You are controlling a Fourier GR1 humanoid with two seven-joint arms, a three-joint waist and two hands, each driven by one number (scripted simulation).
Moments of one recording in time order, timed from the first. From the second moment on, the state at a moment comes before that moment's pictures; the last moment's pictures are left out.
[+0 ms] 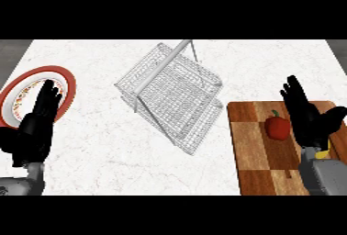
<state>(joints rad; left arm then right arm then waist) -0.08 0.41 -0.10 -1.57 0.18 0.33 0.04 -0.20 -0.29 -0.01 -1.36 -0.20 -0.14 0.02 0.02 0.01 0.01</state>
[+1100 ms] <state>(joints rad) 0.10 0.28 -0.21 -1.46 0.14 0.34 0.00 0.27 -0.22 -0.36 -1.82 0.16 -0.93 0.26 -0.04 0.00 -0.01</state>
